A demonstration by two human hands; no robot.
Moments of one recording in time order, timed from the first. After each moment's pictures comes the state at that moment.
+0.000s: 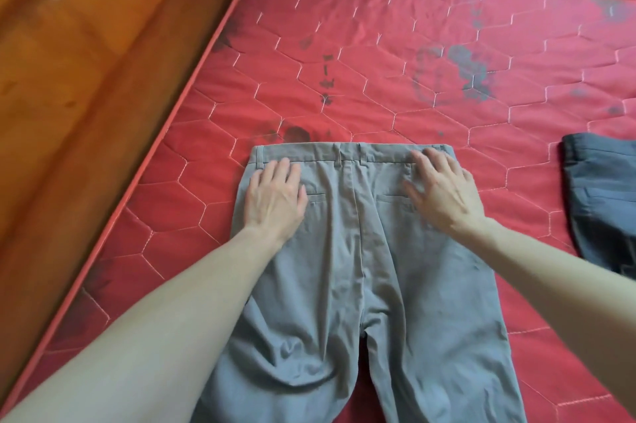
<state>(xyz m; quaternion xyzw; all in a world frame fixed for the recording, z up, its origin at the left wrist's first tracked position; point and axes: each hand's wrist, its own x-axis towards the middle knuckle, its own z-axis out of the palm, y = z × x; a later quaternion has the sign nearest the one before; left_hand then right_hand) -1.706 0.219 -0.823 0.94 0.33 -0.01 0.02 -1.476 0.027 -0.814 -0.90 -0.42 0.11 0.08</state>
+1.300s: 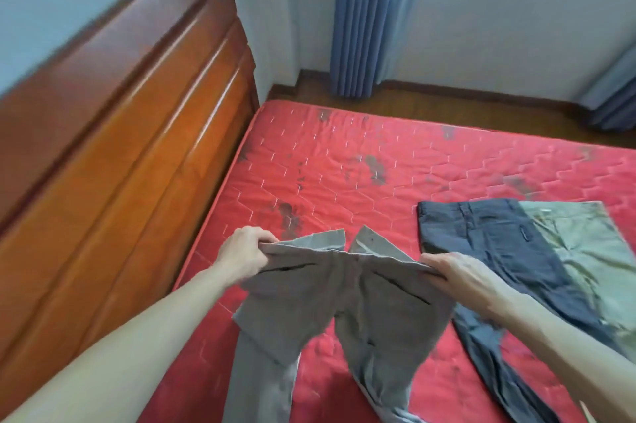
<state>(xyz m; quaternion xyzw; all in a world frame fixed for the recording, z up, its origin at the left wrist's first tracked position) -1.816 0.106 -0.393 0.86 0.39 -0.07 0.32 -1.564 -0.215 -0.370 -0.84 -0.50 0.23 -0.02</state>
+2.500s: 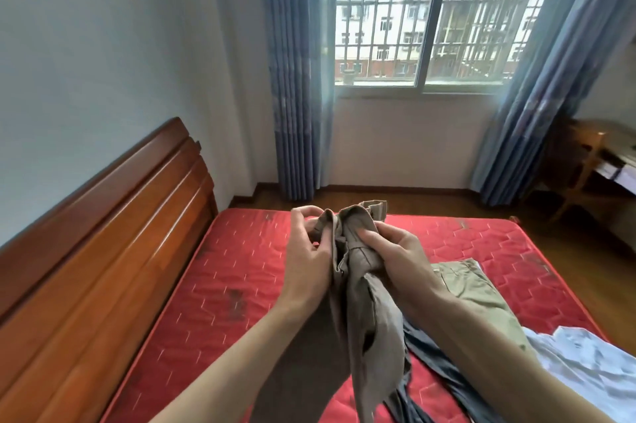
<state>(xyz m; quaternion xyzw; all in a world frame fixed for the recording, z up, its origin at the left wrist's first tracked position) -1.728 -0.274 -0.073 0.67 0.18 0.36 0.63 -1.654 -0.400 -0.051 -0.58 -0.21 0.28 0.74</state>
